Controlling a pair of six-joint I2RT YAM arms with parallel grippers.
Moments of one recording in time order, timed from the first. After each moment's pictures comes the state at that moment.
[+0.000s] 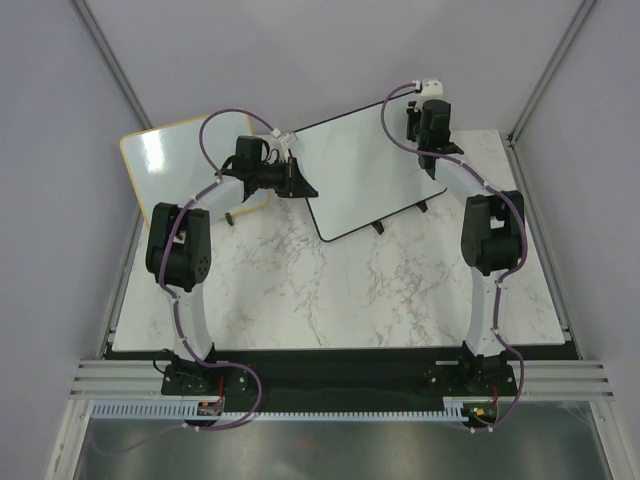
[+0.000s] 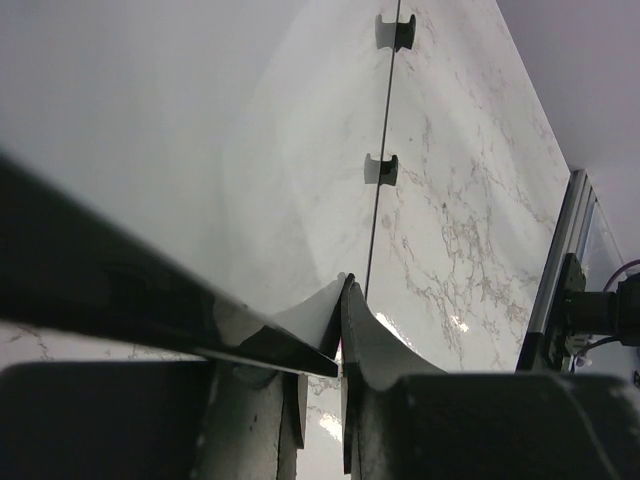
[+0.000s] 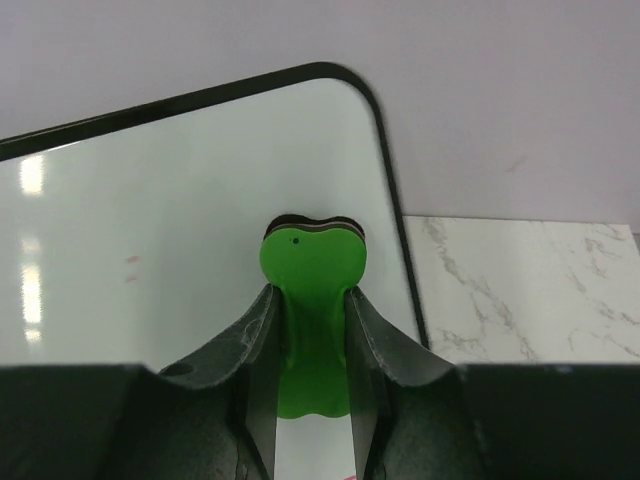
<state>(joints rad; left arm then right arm) -0.24 2.03 1.49 -0.13 0.86 -0.17 0.15 2.20 1.81 0.16 0.17 -0.04</state>
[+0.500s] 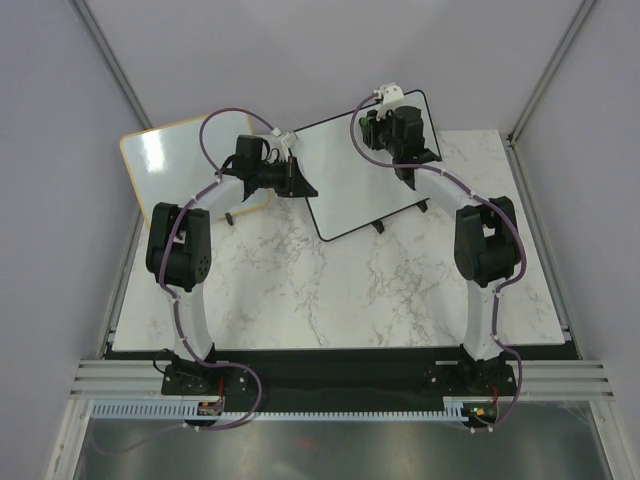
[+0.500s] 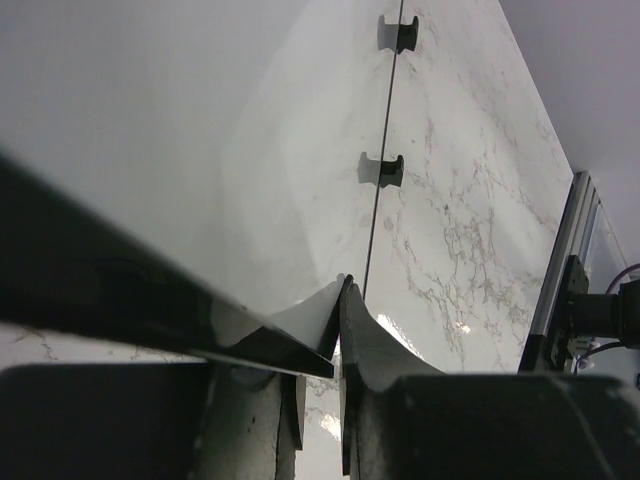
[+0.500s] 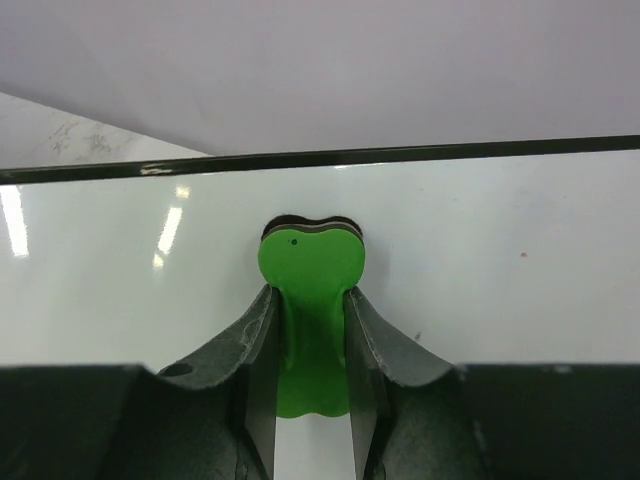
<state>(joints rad) -0.24 2.03 1.49 -0.14 0.85 -0.17 0.31 2.09 1.68 0.22 -0.06 -0.03</state>
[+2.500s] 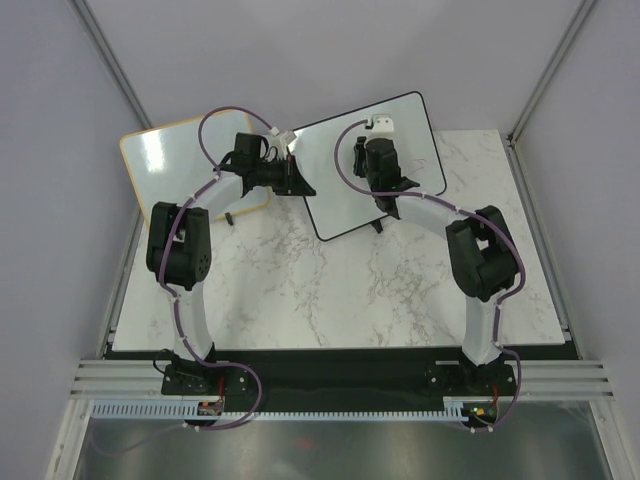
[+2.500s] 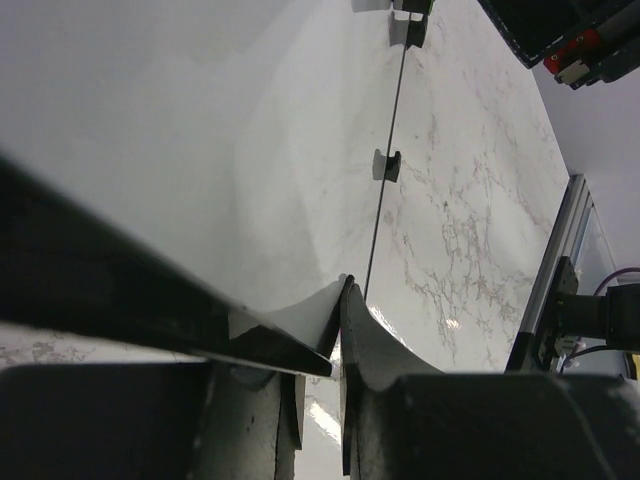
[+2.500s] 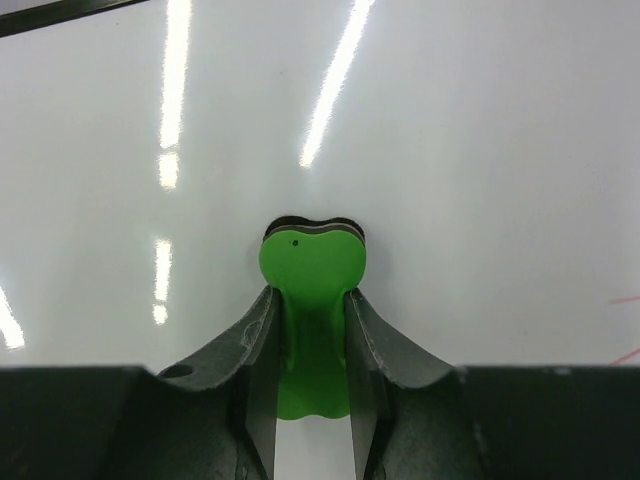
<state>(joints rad) -0.23 2.04 1.54 -0.23 0.85 -0.17 0.46 1.99 1.43 0.30 0.31 0.18</state>
